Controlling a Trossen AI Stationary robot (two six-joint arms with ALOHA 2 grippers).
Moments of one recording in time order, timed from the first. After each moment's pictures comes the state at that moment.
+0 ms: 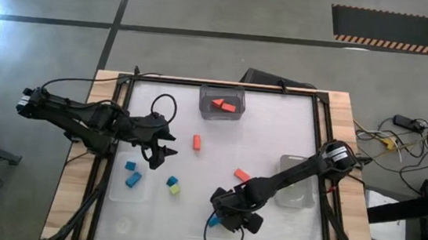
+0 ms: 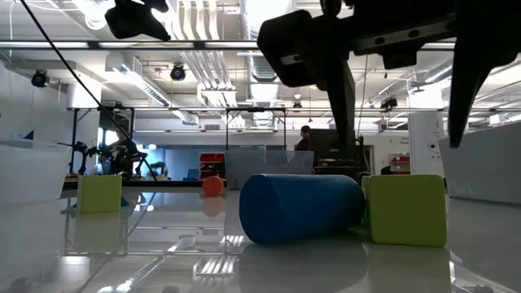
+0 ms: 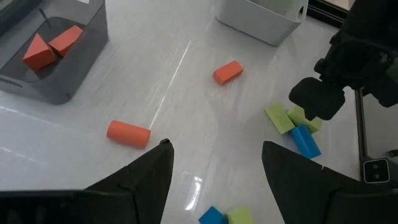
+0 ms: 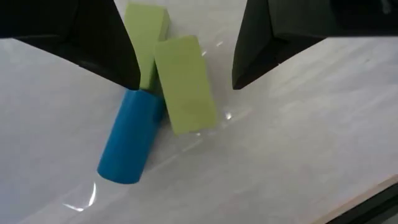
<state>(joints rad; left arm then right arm) -0.20 1.05 1.07 -0.73 -0.22 -0.51 0.43 2.00 1.50 -0.71 -0.22 -0.58</state>
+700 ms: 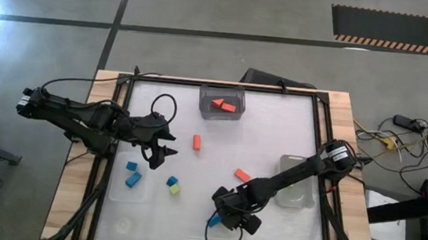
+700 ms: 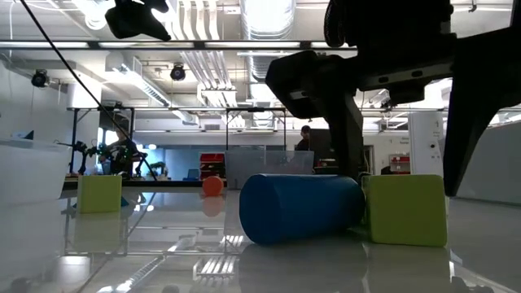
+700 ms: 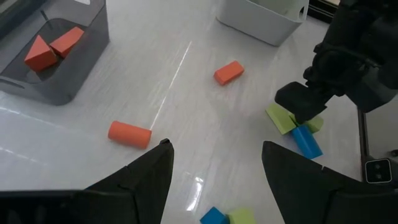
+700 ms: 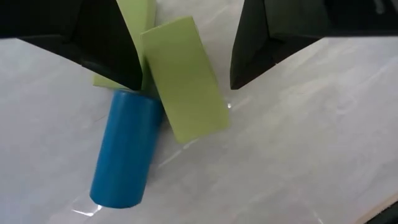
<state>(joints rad) -0.20 1.05 1.07 -0.73 -0.23 -0.51 0.43 2.00 1.37 -0.54 -0.21 -0.47</state>
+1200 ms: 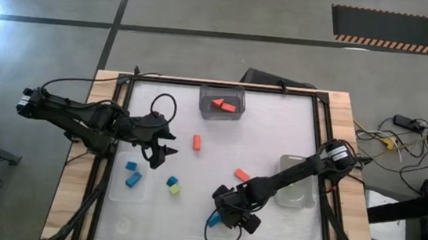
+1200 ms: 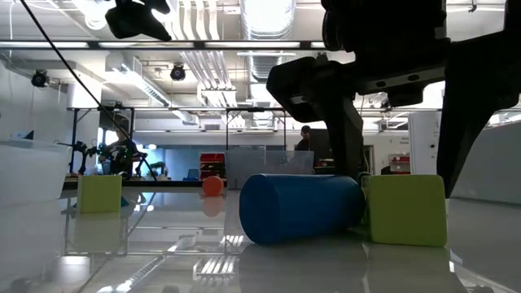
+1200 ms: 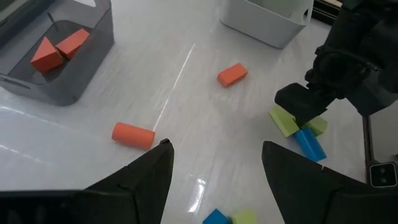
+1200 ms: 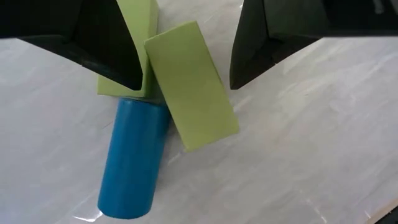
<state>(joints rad) -0.20 1.05 1.07 -0.73 -0.24 -0.51 0.42 2.00 1.37 -0.54 -0.21 -0.44</state>
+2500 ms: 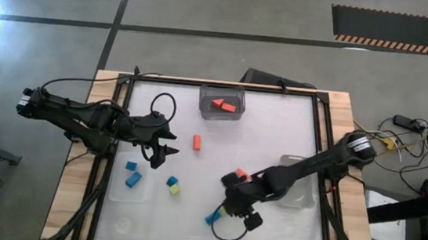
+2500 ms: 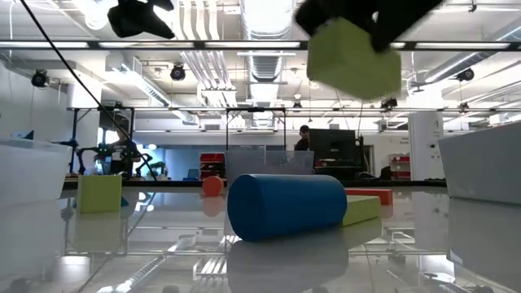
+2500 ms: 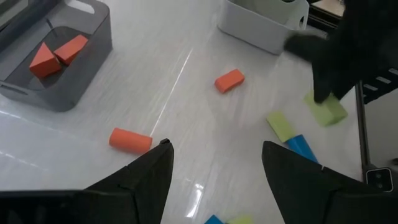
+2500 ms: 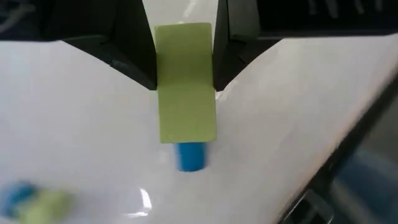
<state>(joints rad) -0.20 1.05 1.07 -0.71 -0.24 -0.51 0.41 1.77 1.37 -0.62 -0.10 -0.12</state>
